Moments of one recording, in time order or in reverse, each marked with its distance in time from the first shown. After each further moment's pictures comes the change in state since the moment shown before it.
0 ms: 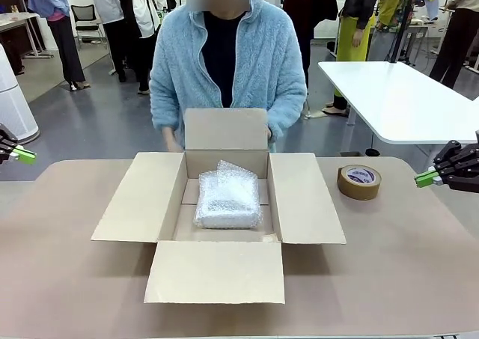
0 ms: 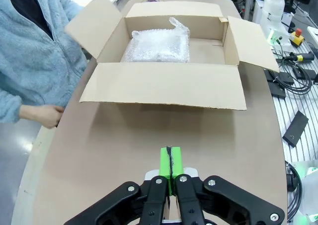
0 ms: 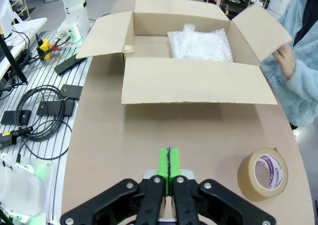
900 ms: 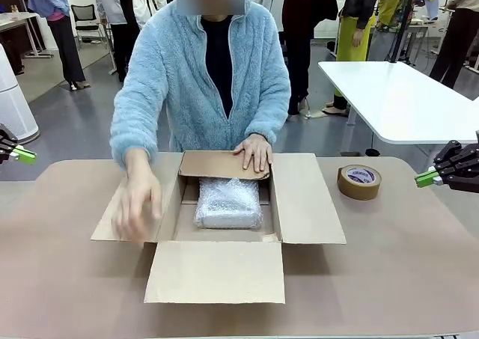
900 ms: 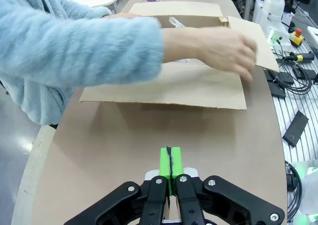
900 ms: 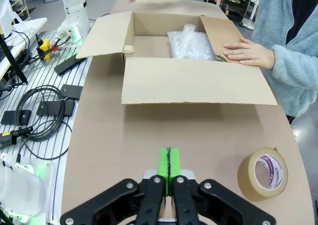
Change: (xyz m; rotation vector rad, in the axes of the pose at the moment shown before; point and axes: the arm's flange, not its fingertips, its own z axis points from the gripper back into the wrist) left arm 0.000 0.000 0.000 0.000 0.001 0.000; right arm 0.000 0.000 0.000 0.000 0.000 0.000
